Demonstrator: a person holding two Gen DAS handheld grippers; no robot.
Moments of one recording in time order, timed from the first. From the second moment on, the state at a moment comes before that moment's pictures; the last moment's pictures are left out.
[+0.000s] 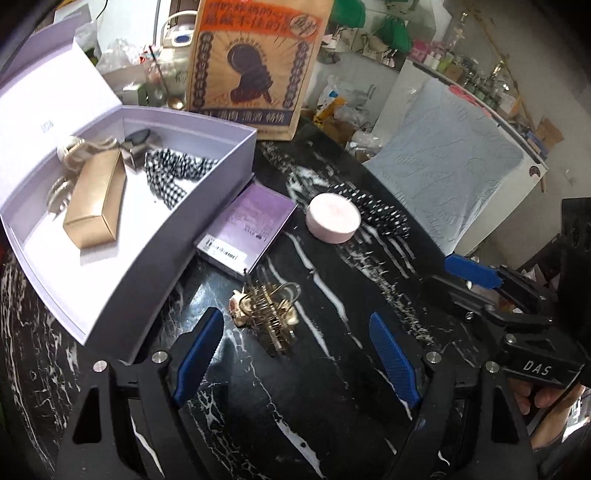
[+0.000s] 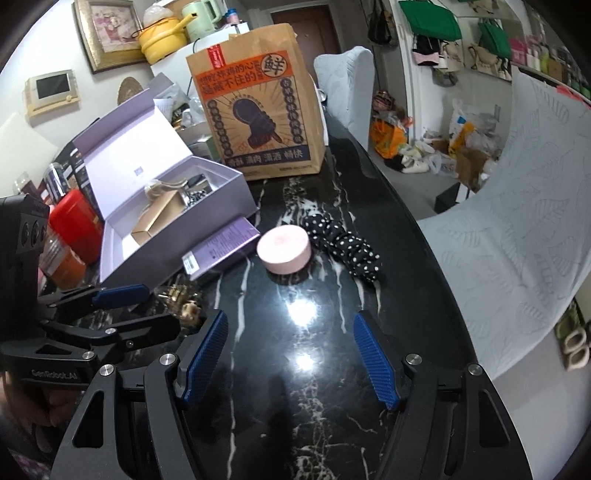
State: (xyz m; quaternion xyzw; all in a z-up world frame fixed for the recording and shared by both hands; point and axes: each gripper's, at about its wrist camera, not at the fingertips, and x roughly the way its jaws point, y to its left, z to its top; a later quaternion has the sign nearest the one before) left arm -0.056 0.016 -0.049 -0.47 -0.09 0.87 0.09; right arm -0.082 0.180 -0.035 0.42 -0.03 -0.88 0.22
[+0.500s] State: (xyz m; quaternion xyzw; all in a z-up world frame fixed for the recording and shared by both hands) left arm -0.072 0.013 -0.075 -0.49 -0.09 0.86 0.08; right arm -0.109 0.179 -0.046 0.41 -0.01 -0.89 0.20
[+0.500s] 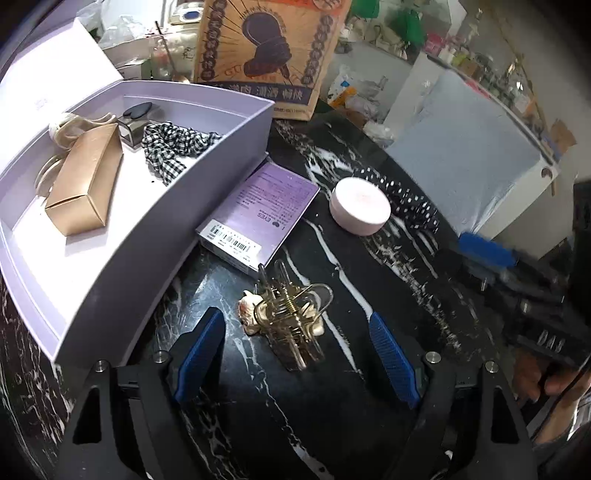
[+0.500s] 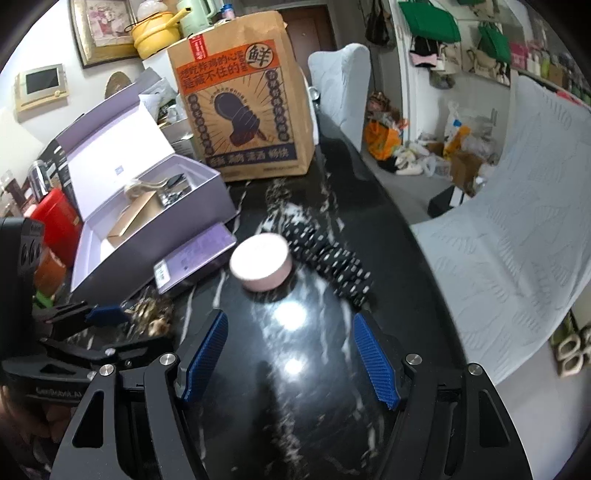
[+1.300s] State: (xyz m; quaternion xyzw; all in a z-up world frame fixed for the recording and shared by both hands) left arm -0.061 0.016 -0.074 -0.49 -0.03 0.87 0.04; right arm -0.157 0.172 -0.069 0.45 0.06 -0.87 0.19
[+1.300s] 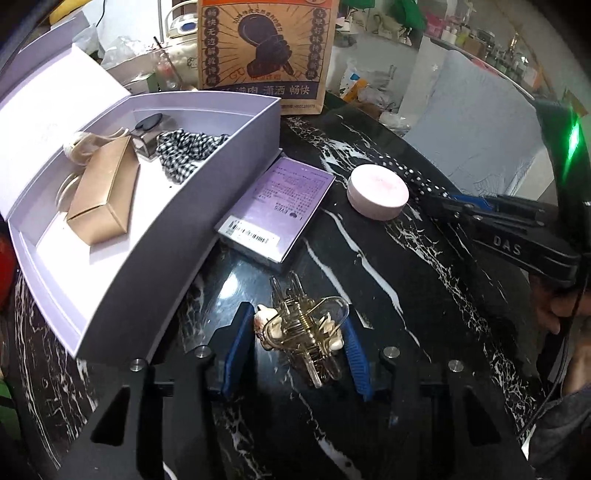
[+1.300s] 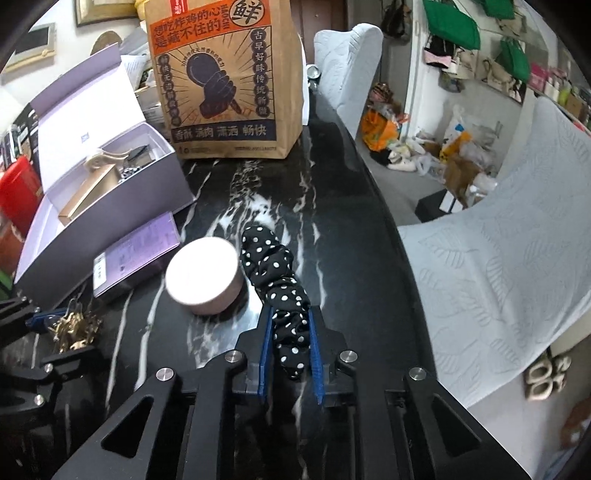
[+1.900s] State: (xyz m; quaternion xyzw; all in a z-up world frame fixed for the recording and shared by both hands) left arm -0.021 0.011 -0.074 -0.49 -0.03 0.87 0.04; right arm -0.057 0.173 -0.066 0.47 0.05 -0.86 0.20
